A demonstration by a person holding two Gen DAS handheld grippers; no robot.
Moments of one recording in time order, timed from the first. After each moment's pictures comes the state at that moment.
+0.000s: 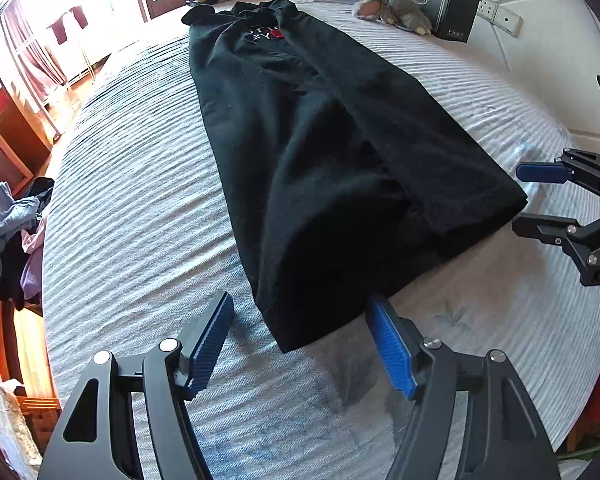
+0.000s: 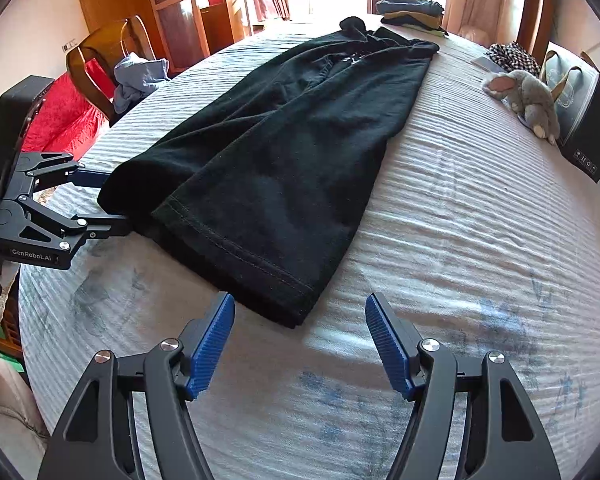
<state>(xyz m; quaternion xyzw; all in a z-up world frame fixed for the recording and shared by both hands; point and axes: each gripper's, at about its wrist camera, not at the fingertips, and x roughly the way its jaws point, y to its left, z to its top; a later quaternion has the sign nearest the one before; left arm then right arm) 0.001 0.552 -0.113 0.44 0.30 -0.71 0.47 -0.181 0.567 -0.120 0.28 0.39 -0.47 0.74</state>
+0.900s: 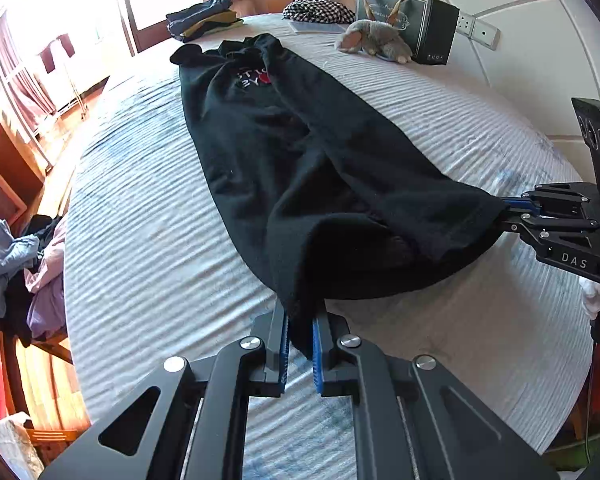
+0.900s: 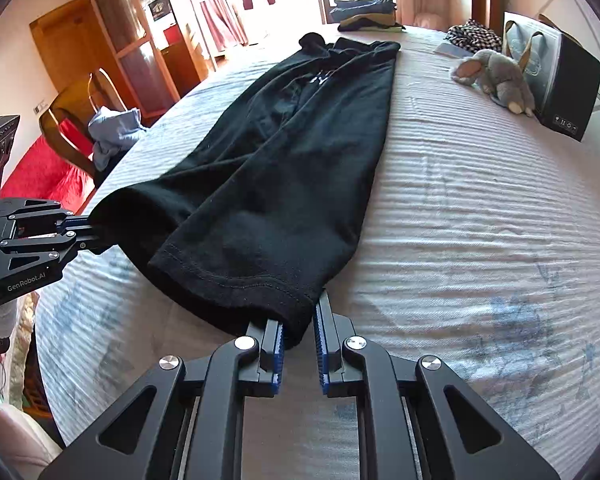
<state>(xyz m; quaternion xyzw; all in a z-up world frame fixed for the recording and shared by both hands) 0.002 0.535 -0.071 0.43 0.25 -0.74 0.45 -0.177 0.556 -0.105 0.34 0.31 -0.53 0.71</state>
